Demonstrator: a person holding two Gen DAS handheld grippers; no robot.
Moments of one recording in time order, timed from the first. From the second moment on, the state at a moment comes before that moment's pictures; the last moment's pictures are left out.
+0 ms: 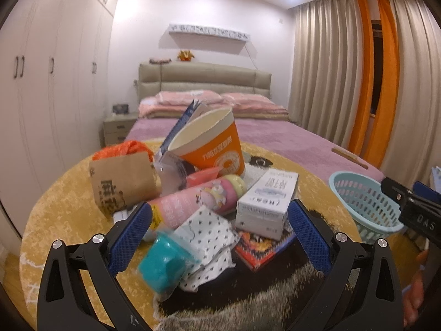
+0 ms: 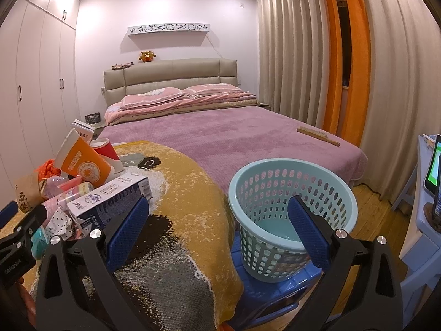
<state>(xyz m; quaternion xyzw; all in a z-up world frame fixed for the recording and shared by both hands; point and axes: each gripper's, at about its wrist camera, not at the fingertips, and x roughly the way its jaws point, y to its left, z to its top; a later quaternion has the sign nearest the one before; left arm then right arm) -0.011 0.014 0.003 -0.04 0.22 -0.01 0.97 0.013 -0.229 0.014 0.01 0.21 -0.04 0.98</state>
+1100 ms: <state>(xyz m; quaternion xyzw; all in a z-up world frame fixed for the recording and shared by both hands) 0.040 0.080 -0.038 -0.06 0.42 -0.09 0.90 0.123 -0.105 -0.019 0.05 0.43 0.08 0.90</state>
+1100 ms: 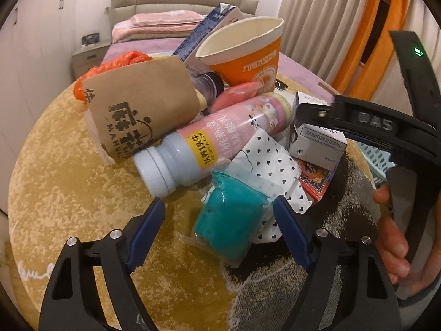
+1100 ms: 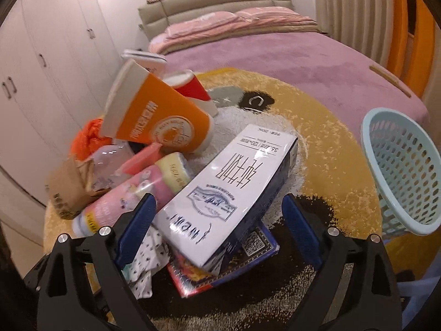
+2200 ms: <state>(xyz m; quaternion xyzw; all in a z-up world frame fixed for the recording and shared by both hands) 0.019 0.066 -0.018 -0.09 0.39 -0.10 0.91 0.091 -0.209 -0.031 0.03 0.46 0.14 0.87</state>
